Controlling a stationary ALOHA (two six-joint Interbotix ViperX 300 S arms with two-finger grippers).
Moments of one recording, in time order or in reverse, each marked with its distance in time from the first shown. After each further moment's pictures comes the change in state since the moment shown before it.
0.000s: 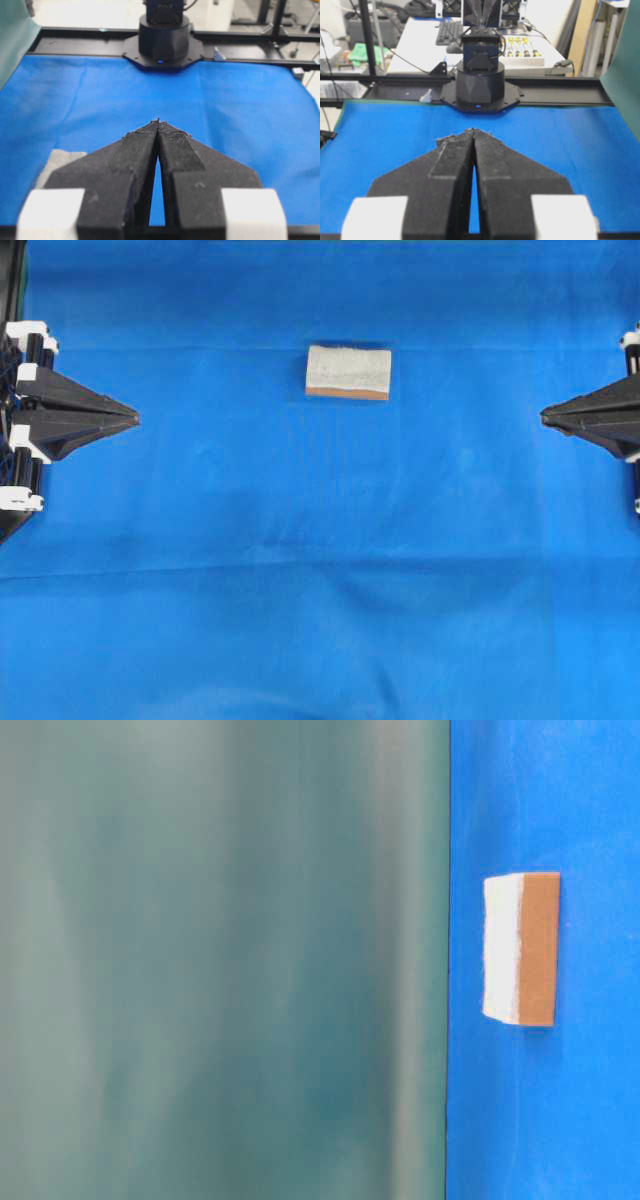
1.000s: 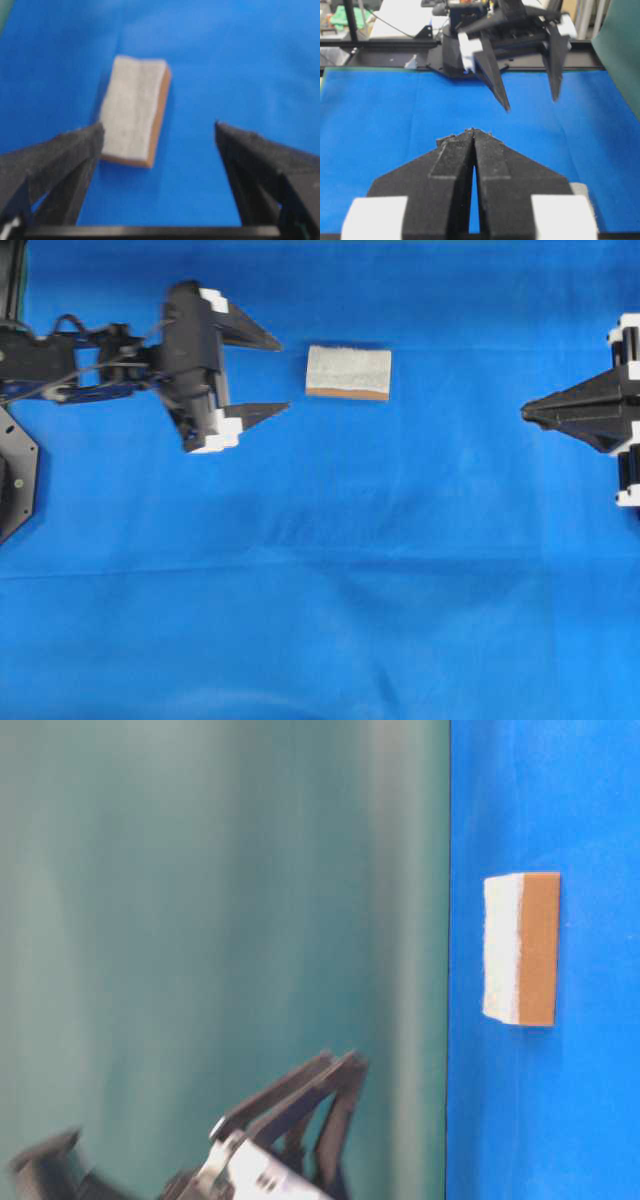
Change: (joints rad) left arm 0.215 0.776 -0.390 -0.015 0.141 0.221; right arm -0.035 0.055 -0.034 0.000 0.094 -0.002
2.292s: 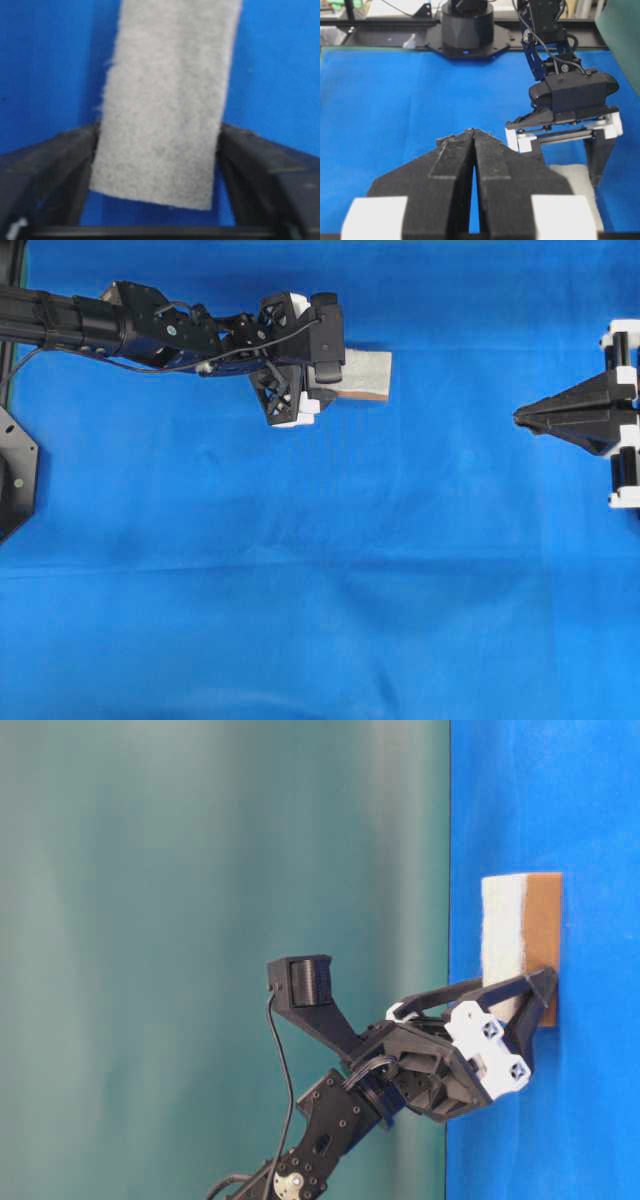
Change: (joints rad) left arm 0.107 0.503 -0.284 0.000 0.123 0.132; right arm 0.000 0.025 0.000 0.000 0.031 0.000
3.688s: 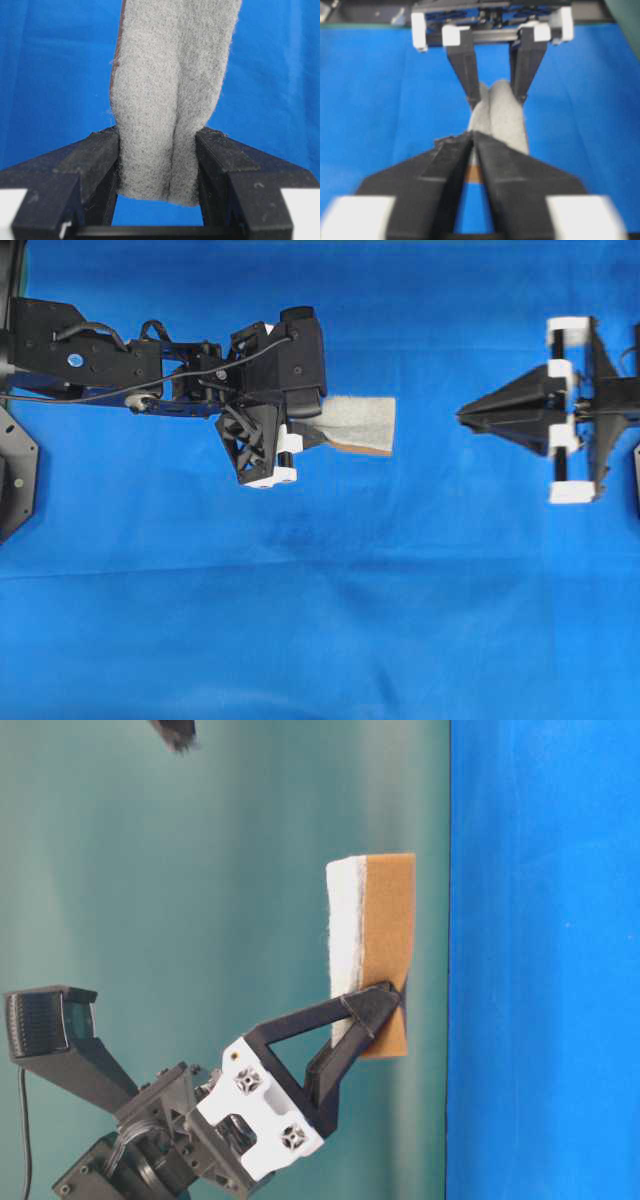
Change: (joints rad) left arm -0.224 -0.368 0.005 -0.008 0.270 -0.293; right arm -0.008 0.265 -0.153 0.000 0.002 0.012
